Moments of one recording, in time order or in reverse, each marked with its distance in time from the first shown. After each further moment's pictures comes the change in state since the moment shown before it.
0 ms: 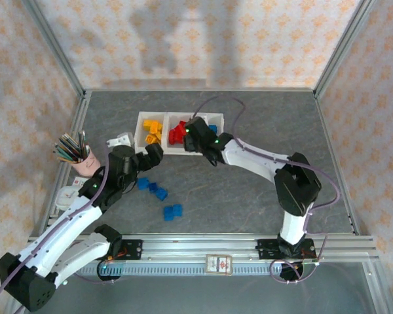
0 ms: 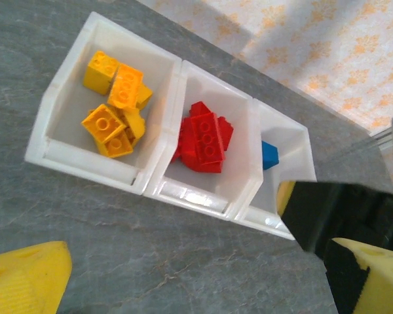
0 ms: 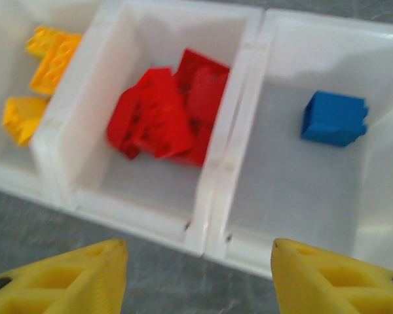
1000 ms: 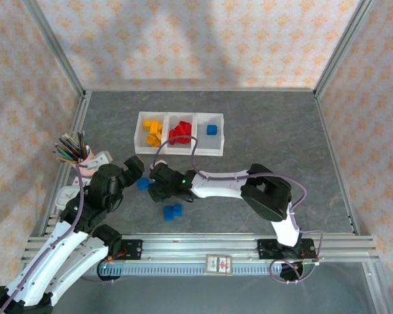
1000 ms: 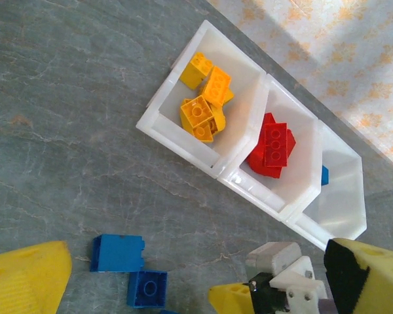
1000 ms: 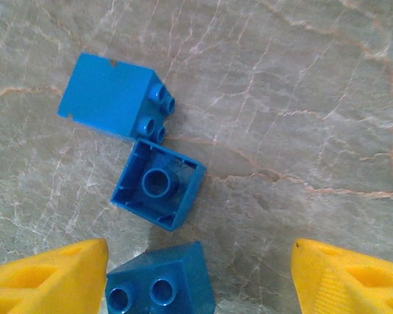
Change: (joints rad) left arm 0.005 -0.265 -0.057 -0.302 -0.146 -0.176; right arm 0.335 0.206 -0.023 0.109 -0.166 -0.006
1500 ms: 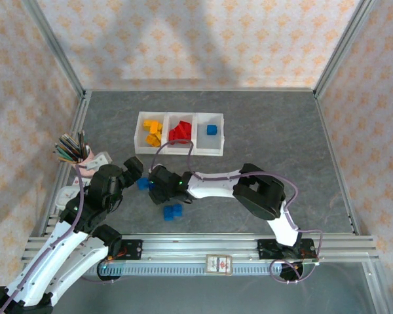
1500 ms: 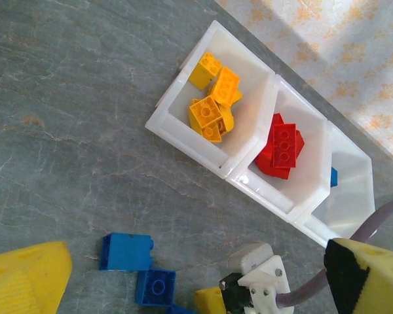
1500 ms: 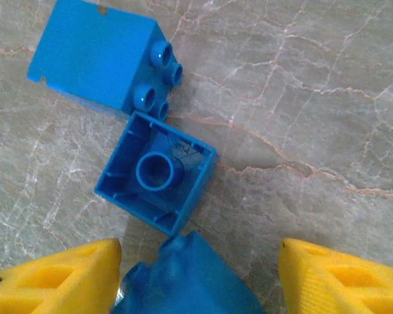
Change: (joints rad) left arm 0.000 -0.001 0.000 -0.018 -0.013 -0.005; right arm 0.000 0.058 0.019 0.003 -0.039 -0.029
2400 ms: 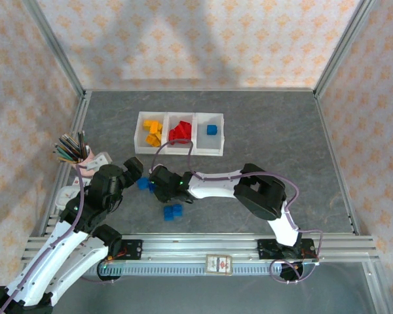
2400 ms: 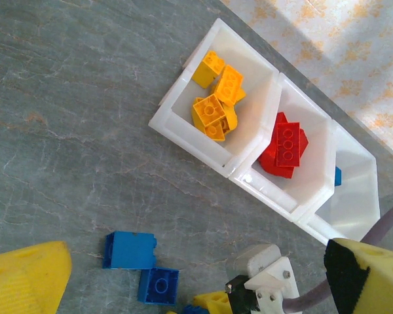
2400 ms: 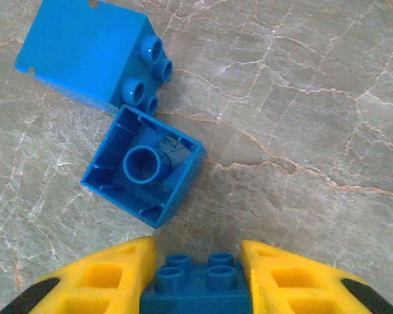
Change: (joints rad) left arm 0.000 0.005 0.000 -0.006 -0.002 -0.002; right arm 0.000 -0.010 -0.011 -0.008 0.027 -0.033
